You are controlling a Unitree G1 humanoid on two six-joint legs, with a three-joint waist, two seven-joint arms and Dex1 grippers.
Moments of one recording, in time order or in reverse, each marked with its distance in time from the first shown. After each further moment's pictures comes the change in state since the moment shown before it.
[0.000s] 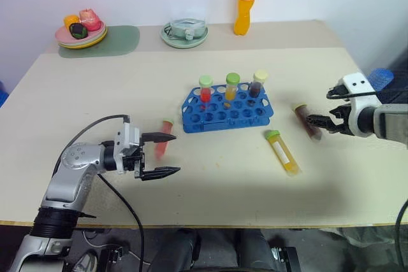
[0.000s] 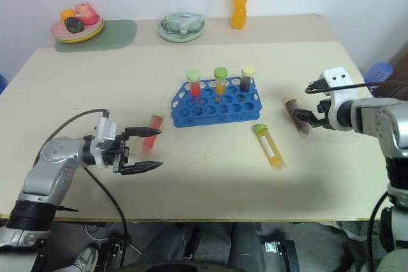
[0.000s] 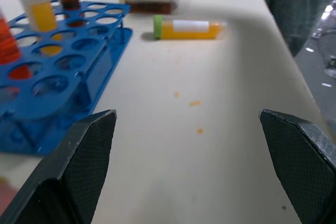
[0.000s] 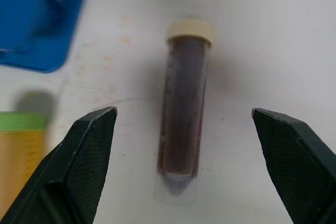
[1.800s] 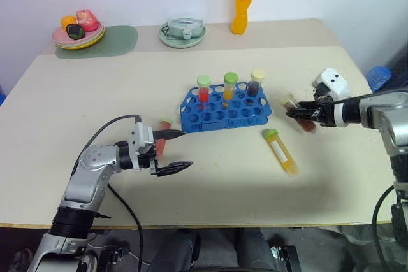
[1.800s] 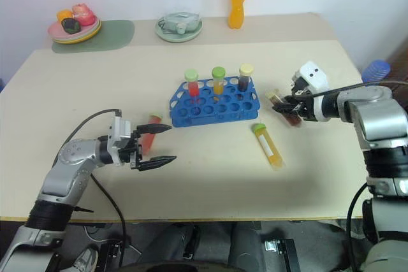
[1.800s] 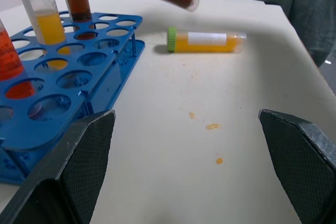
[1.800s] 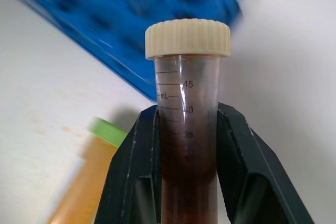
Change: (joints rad) left arm 0.008 -0.086 -0.031 0.002 0.055 -0.029 0.117; right arm 0.102 0.101 -0.051 -0.079 -0.213 -0.512 0.556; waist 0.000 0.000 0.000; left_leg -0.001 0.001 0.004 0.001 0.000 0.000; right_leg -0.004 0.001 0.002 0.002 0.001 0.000
